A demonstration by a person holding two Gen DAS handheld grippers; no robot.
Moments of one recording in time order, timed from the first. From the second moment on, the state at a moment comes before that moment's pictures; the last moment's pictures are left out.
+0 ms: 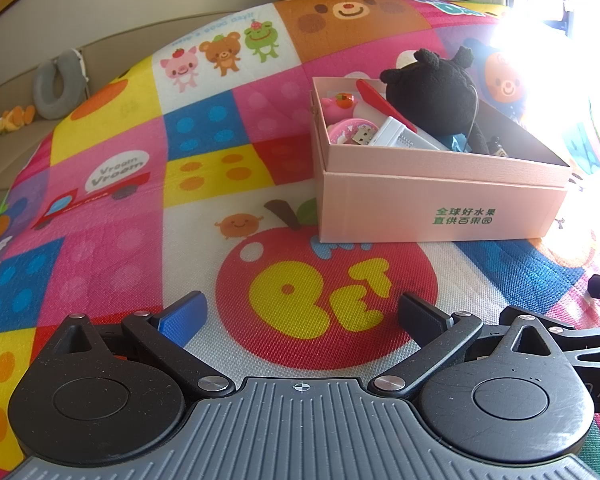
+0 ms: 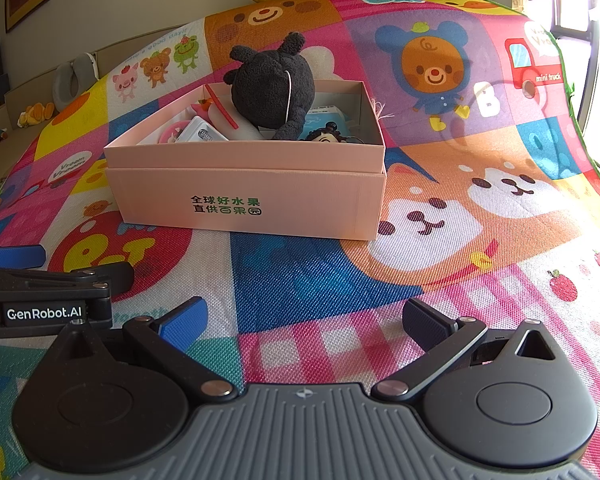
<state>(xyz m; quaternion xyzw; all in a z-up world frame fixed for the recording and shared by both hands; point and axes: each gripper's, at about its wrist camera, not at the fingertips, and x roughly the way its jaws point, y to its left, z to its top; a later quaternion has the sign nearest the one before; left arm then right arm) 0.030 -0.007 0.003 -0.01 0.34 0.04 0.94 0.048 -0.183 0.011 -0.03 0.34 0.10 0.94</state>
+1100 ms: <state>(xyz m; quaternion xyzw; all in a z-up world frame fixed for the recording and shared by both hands) 0.011 0.011 0.008 -0.01 0.37 0.04 0.93 0.047 -0.182 0.010 -0.03 0.34 0.10 0.94</state>
